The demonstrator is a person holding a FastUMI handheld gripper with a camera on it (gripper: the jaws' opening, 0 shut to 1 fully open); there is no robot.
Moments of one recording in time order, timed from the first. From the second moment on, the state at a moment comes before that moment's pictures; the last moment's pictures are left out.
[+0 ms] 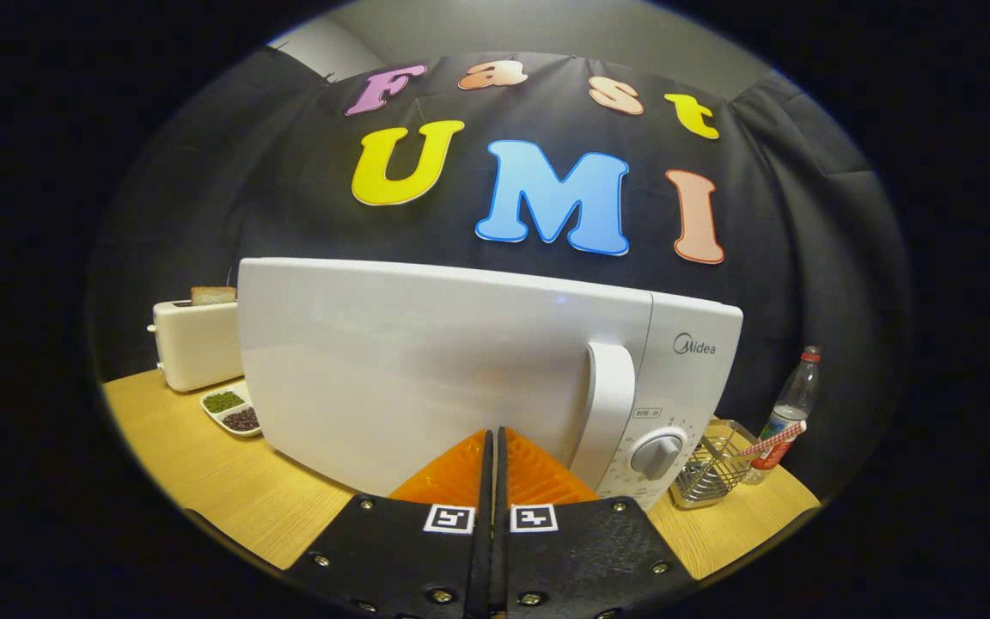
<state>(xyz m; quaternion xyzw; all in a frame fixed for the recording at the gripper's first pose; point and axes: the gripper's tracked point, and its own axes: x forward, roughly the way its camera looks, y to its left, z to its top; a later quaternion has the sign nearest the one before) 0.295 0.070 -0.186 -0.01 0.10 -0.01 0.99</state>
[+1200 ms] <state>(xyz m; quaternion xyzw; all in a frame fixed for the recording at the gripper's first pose) 0.037 -0.003 -0.070 0.01 0.01 0.01 1.00</state>
